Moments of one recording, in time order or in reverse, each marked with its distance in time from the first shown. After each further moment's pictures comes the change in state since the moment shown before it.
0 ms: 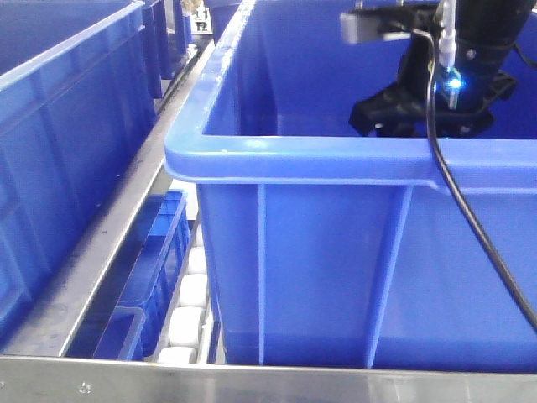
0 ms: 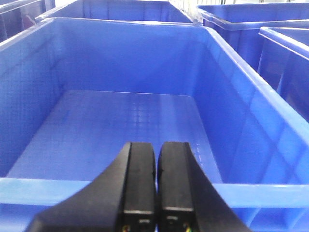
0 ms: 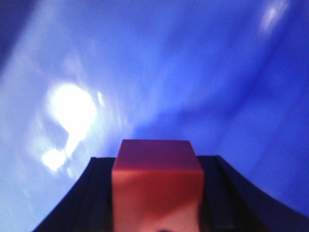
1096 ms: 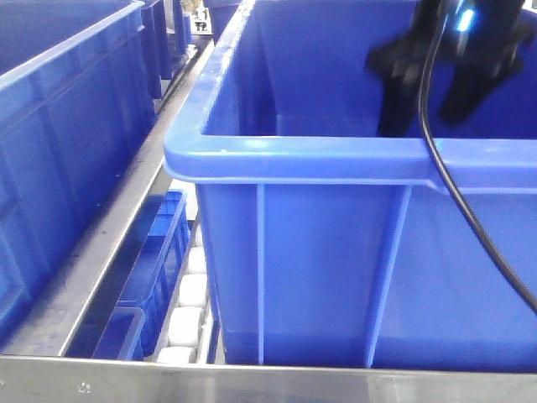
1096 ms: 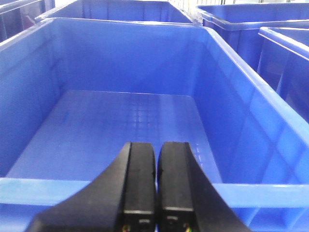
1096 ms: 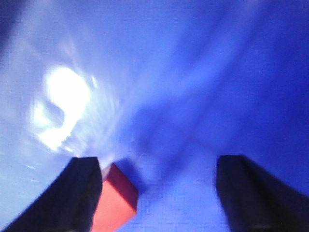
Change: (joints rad) left arm 0.000 0.000 0.000 0.000 0.000 0.000; right arm -0.001 -0.134 -0.091 -0.034 0.129 0.000
